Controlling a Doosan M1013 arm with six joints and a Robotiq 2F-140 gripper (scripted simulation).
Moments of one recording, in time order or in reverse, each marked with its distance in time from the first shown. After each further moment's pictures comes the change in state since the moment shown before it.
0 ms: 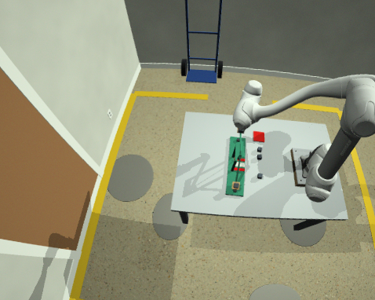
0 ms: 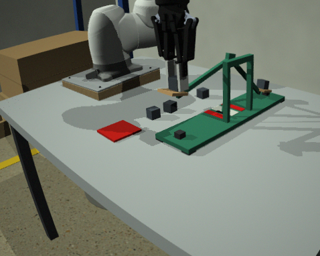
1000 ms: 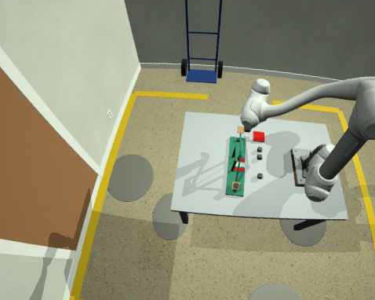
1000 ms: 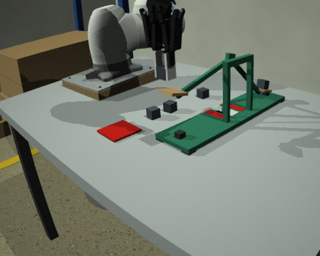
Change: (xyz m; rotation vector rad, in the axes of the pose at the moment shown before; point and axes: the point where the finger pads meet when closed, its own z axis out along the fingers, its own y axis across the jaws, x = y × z) arm 0.000 0.041 -0.018 -0.001 0.000 -0.027
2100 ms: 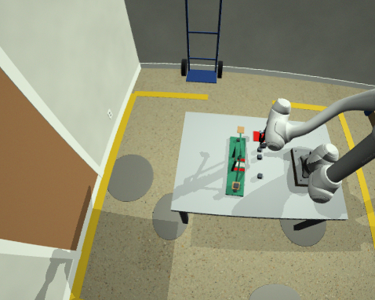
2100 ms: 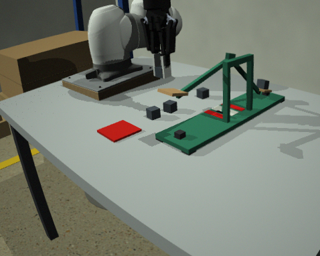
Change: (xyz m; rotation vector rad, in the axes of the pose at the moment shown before) arm -0.095 0.118 0.041 0.001 -0.008 -0.004
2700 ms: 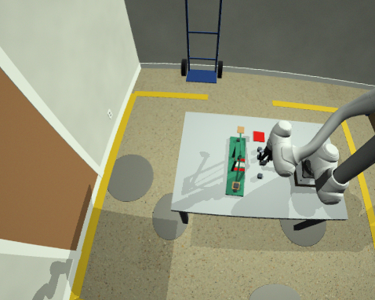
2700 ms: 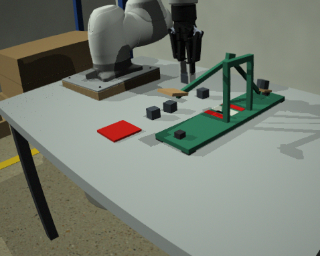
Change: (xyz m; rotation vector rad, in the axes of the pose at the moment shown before) arm -0.109 0.007 0.049 0.000 0.008 0.003
